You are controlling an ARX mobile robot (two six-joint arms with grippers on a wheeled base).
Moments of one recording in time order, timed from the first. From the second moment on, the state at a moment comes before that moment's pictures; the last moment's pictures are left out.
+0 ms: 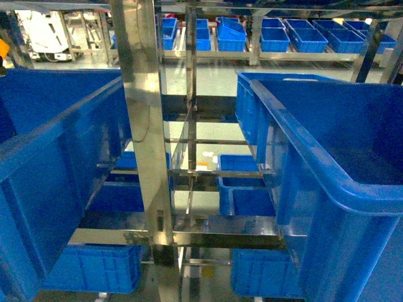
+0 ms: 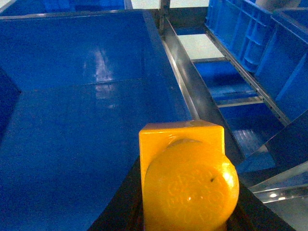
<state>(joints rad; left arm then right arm) -0.01 1.25 0.82 -0.04 0.12 0.06 -0.02 1.03 0.74 -0.15 -0.25 0.24</state>
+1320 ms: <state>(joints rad) 0.16 1.88 1.17 0.08 -0.05 0.34 -0.01 0.80 0.71 -0.36 -0.31 0.19</state>
